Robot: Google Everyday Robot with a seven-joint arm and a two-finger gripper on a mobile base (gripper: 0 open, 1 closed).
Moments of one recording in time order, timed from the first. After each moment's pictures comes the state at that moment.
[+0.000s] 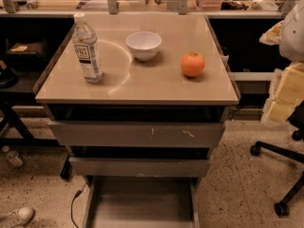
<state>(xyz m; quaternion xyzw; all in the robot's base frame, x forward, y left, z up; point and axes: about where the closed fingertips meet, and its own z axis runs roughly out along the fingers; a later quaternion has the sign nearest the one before) 0.438 -0.216 0.978 -0.60 0.78 -0.04 0.16</state>
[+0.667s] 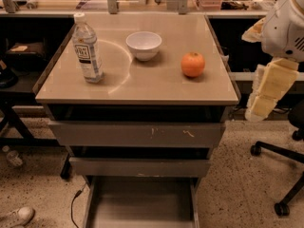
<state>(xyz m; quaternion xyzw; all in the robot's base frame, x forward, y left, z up) 0.451 -0.191 0.976 -0.62 0.76 -0.02 0.18</state>
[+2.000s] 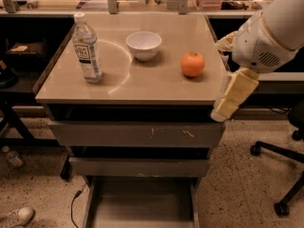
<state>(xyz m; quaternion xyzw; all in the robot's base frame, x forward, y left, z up) 0.478 -0.144 0.944 -0.62 0.74 0.06 0.24</state>
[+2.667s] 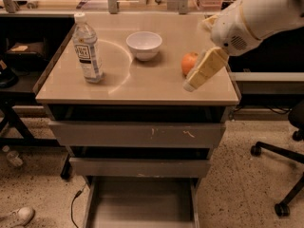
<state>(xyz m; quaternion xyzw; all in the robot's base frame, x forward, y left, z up) 0.557 -0.111 0.955 -0.58 0.72 0.10 0.36</state>
